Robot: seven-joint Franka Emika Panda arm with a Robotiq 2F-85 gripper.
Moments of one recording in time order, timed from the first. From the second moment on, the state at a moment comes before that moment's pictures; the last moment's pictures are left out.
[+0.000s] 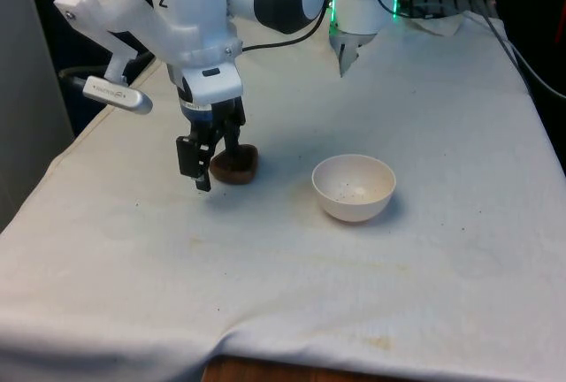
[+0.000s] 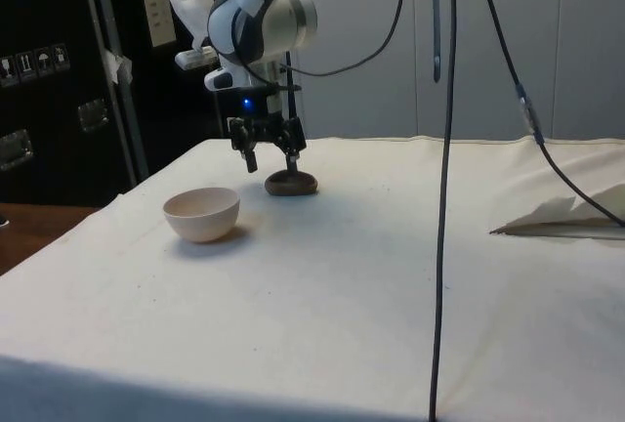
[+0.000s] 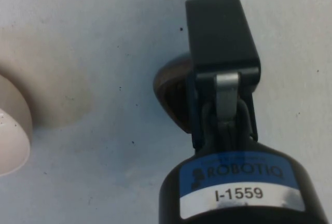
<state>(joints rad) -0.04 0.80 -0.30 -1.58 0.27 2.30 -1.77</state>
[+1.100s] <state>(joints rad) -0.04 0.80 -0.30 -1.58 0.27 2.29 -1.77</state>
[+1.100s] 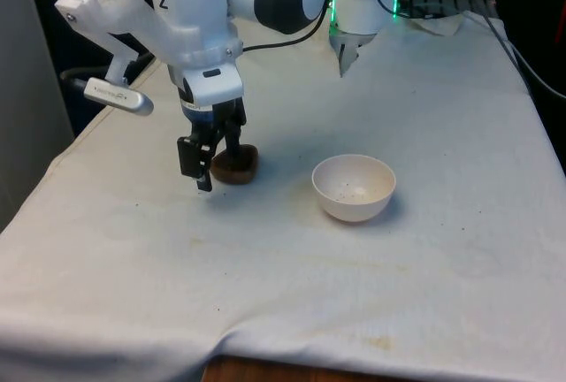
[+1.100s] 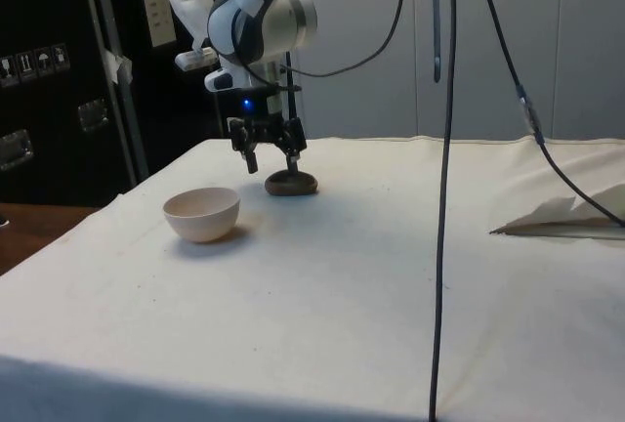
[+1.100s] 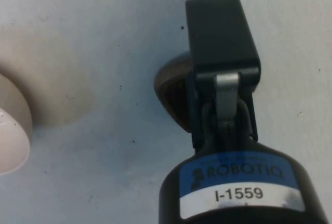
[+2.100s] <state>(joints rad) -0.04 0.80 -0.30 -1.58 0.27 2.29 -1.77</state>
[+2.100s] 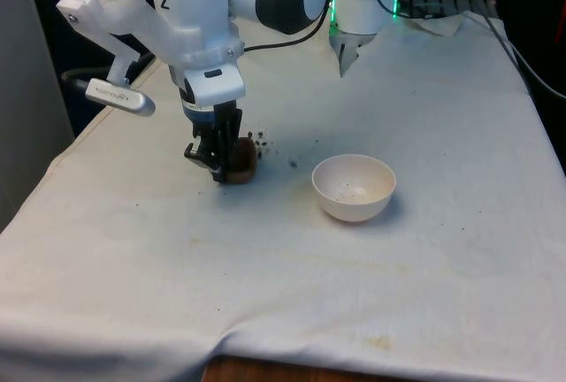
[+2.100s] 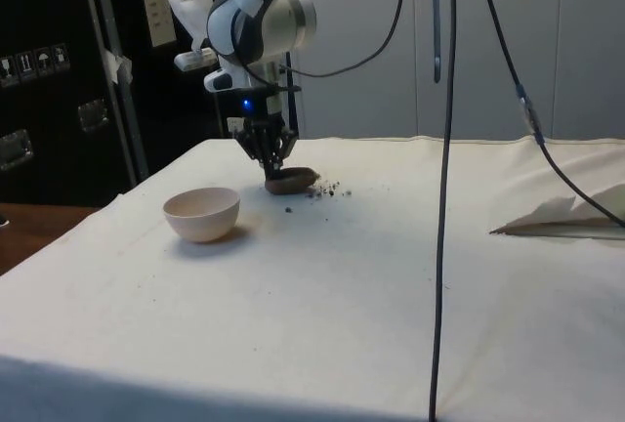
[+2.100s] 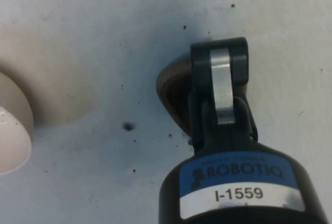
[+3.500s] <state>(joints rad) -0.02 0.79 -0.29 -1.58 0.27 2.28 -1.72</state>
